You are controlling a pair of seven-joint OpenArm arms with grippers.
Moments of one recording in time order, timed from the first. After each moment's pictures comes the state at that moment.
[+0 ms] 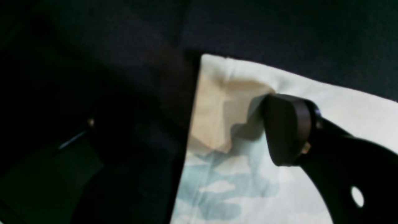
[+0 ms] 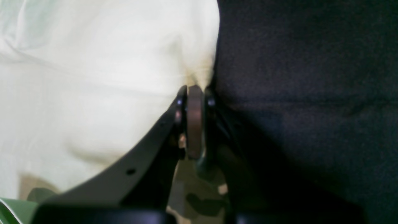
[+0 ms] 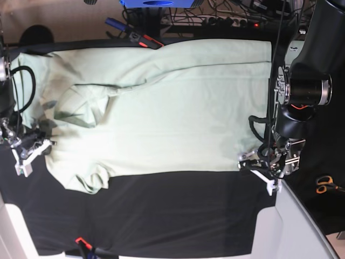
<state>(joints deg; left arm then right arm) -37.6 -14.9 5.2 17.5 -13.2 -2.1 27.0 29.9 24.5 -16.2 15.2 30.5 27.2 -12.0</state>
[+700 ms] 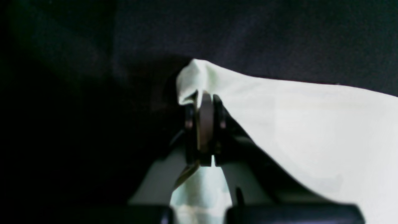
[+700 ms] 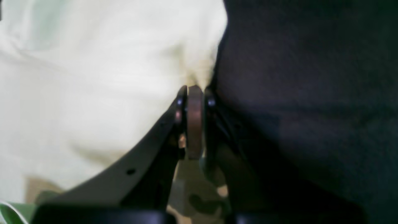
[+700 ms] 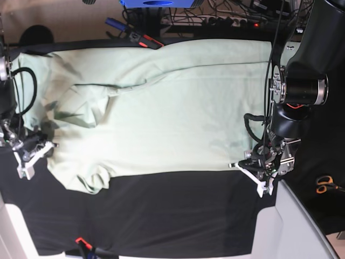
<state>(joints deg) -37.0 -13.9 5.2 18.7 -14.1 -5.3 26.9 29.9 23.9 -16.1 17.3 30.4 26.8 -12.8</state>
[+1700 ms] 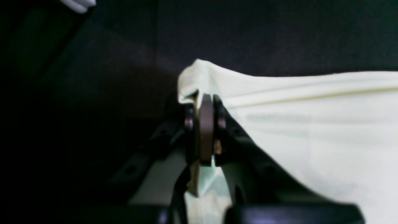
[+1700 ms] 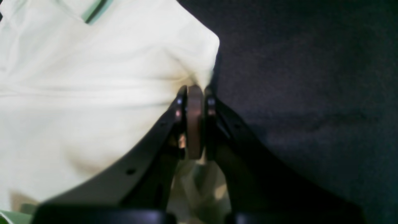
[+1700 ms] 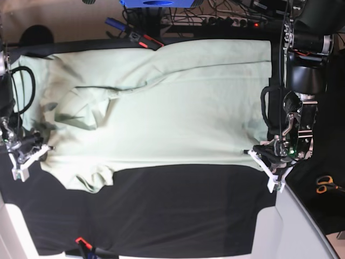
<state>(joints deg) -17.3 -21.5 5.2 60.0 -14.6 -6.4 40.5 27.3 25.4 -15.9 23.2 30.9 21.2 -10.2</state>
